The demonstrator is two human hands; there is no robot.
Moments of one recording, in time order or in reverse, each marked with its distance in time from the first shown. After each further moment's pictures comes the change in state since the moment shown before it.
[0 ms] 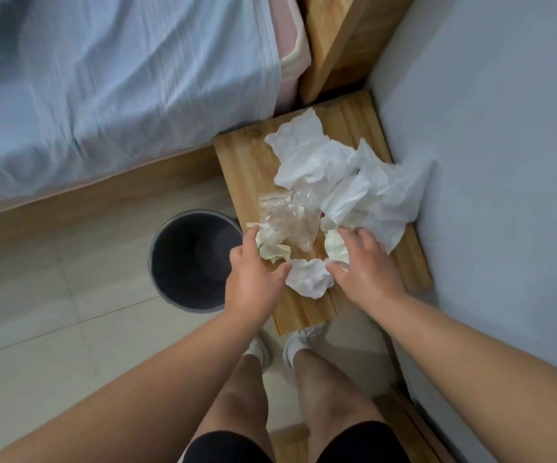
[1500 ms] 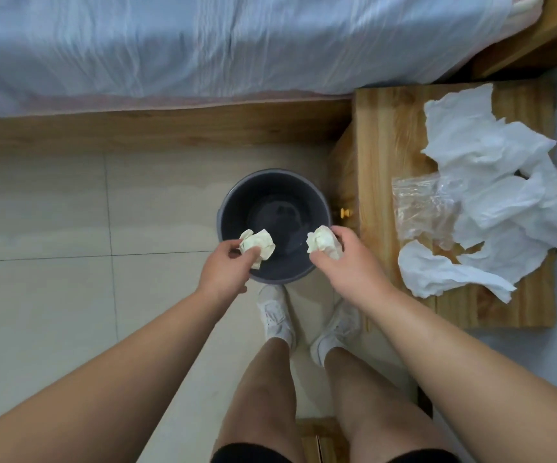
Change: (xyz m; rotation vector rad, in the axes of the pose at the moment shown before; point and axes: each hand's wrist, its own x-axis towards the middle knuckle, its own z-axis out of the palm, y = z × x) left_hand 0.034 -0.207 -0.096 -0.531 -0.002 -0.386; right_hand 0.002 -0.173 0.111 0.472 -0.212 -0.014
